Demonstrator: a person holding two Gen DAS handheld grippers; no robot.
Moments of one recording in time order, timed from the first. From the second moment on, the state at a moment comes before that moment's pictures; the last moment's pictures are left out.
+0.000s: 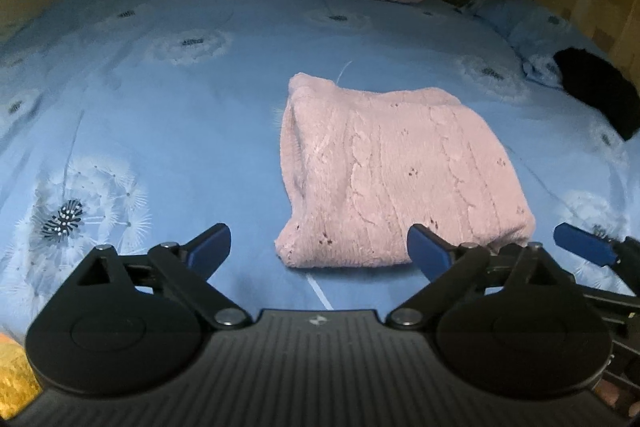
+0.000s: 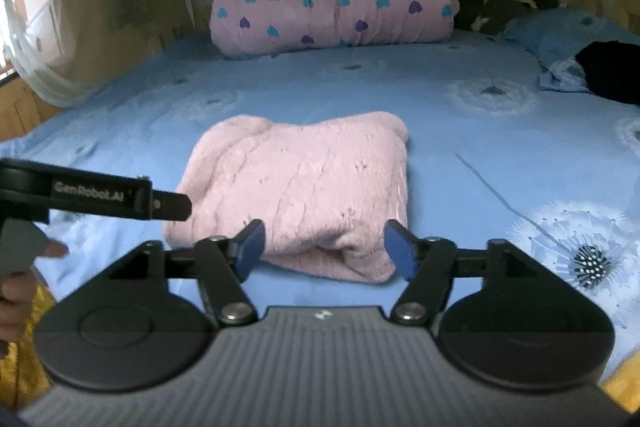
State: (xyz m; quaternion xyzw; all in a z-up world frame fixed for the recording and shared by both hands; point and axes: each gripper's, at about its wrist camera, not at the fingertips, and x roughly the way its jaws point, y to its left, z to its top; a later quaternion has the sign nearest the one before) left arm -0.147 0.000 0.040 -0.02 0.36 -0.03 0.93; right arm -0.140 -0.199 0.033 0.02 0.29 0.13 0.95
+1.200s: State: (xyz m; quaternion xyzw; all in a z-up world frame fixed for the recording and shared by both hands) left arm -0.133 -0.026 -0.010 0.01 0.43 -0.01 0.90; right arm -0.133 -0.211 -0.001 0.04 0.35 0.08 0.93
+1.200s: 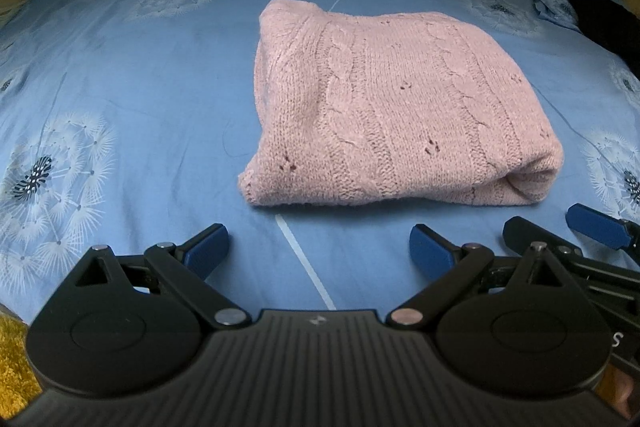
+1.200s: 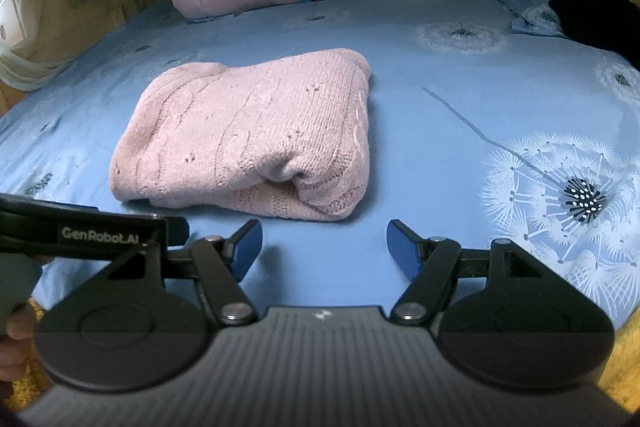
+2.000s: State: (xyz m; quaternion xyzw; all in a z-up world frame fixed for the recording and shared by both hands) left arm -0.135 -0.026 -0.011 0.02 0.42 -0.01 0.91; right arm -0.132 -0.210 0.000 0.04 0.35 0.08 0.93
